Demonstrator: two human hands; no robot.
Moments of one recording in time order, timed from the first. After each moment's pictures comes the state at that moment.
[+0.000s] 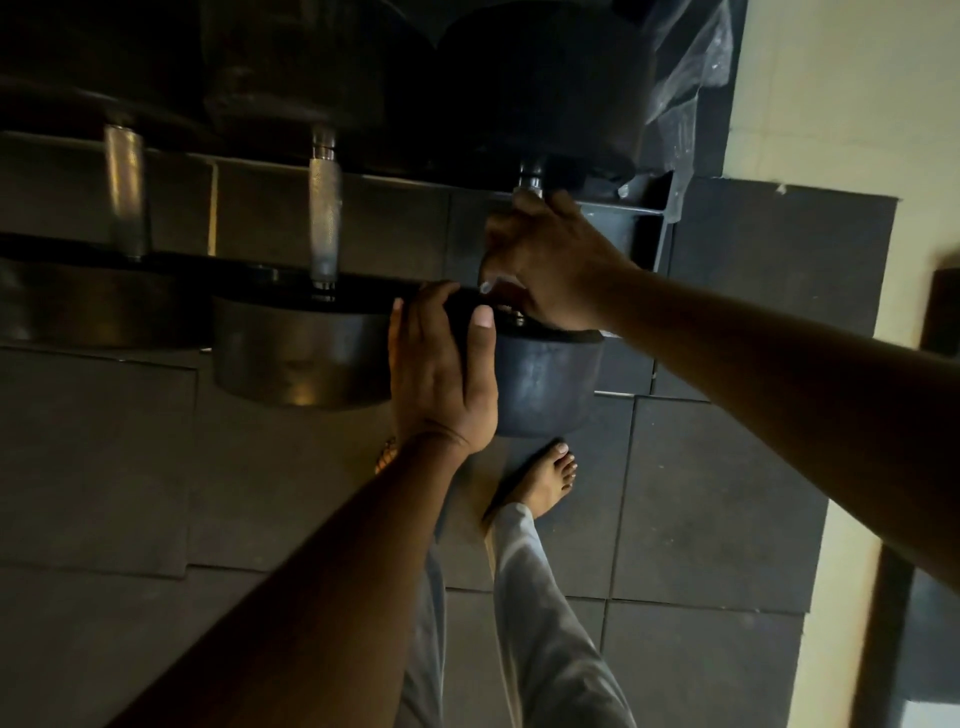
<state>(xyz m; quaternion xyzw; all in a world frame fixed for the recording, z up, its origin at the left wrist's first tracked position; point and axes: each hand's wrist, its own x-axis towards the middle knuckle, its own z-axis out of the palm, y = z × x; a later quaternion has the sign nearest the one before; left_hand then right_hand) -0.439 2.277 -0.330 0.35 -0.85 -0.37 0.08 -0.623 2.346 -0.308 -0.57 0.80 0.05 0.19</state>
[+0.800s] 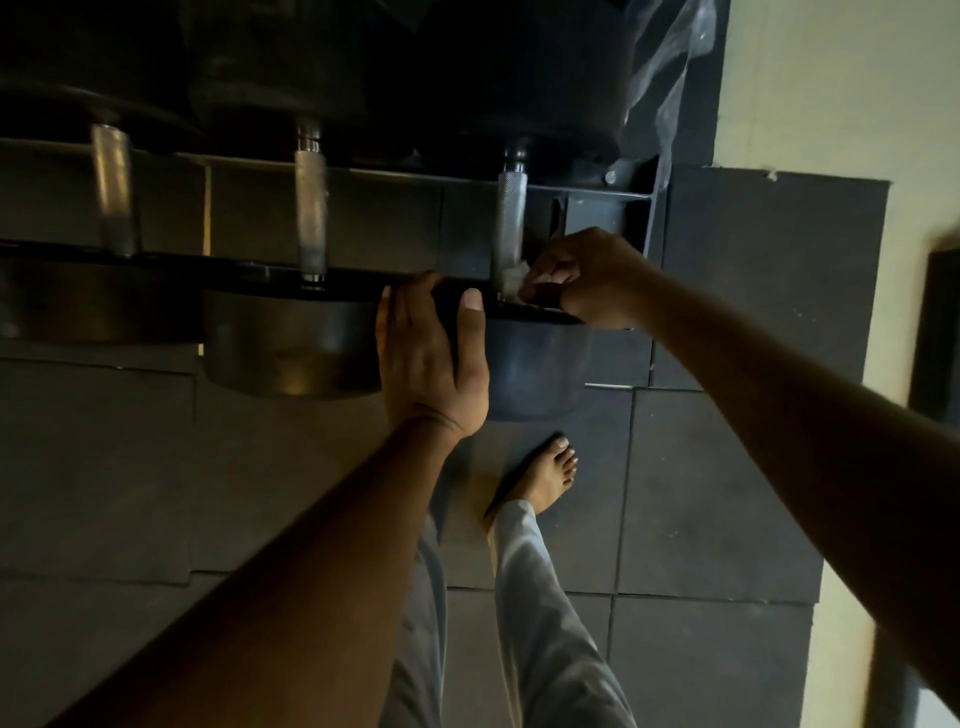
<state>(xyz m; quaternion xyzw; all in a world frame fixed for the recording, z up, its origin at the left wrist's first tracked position) -0.436 2.278 -0.331 0.36 -0.85 -0.37 0.05 -0.614 2.397 -0.309 -0.18 0.85 -0.20 0.45</state>
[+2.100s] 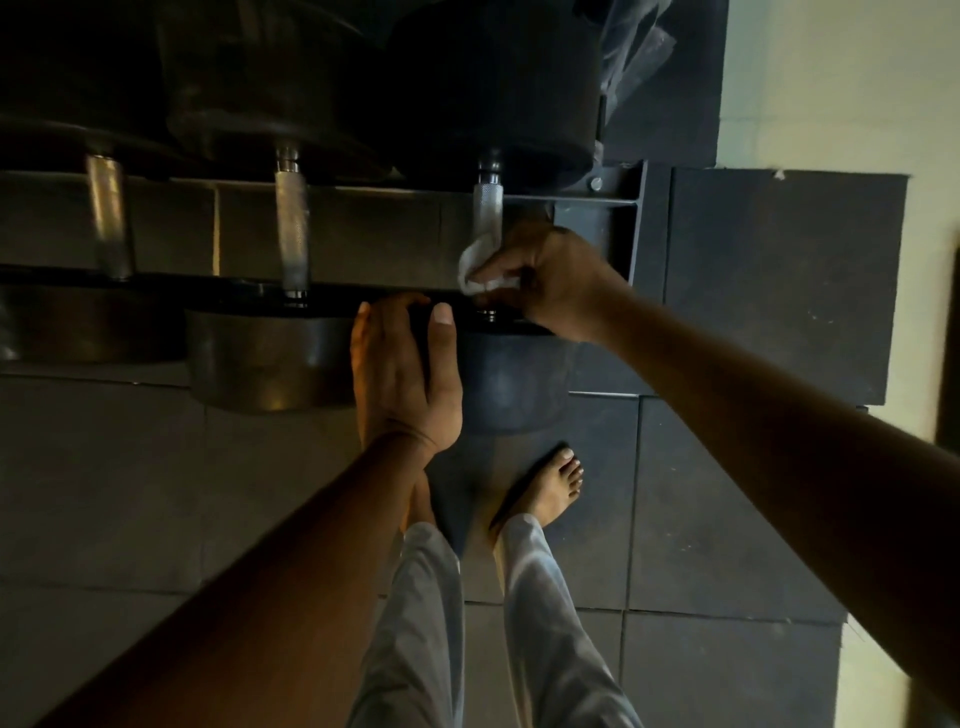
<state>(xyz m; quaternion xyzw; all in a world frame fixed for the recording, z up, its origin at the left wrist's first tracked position) -0.439 2.277 -0.323 0.33 -0.87 -0.35 0.05 -0.614 2.397 -0.335 -0.33 0.83 -0.28 0.35</state>
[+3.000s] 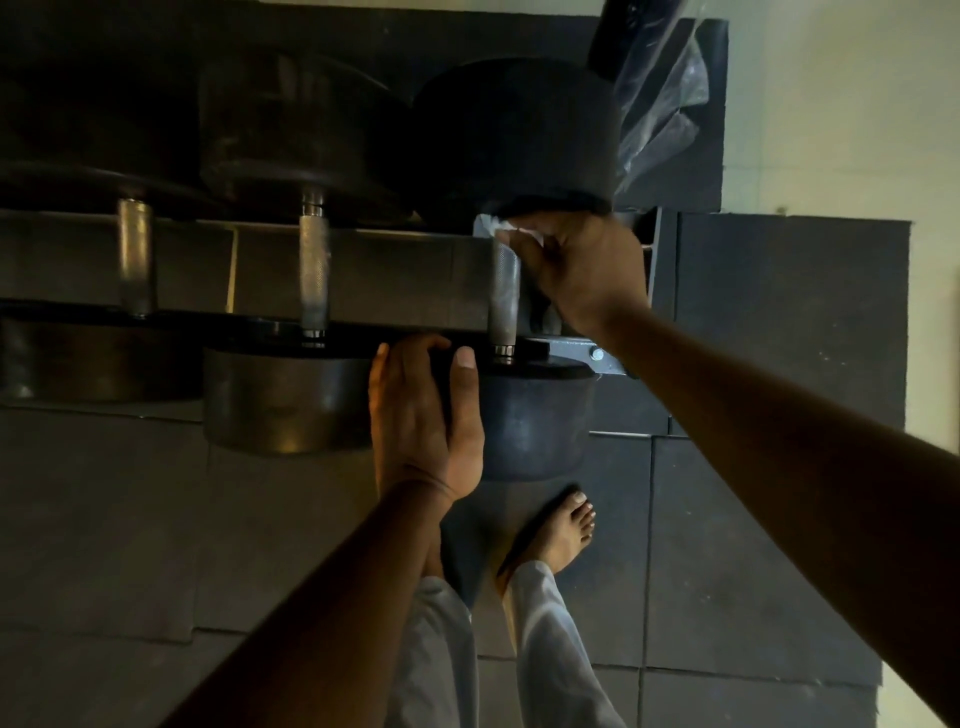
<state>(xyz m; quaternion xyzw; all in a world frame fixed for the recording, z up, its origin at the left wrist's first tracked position) -0.440 2.275 -0.328 0.31 -0.88 -0.35 0.08 -0.640 2.372 -0.346 -0.27 0.92 -0.27 0.09</state>
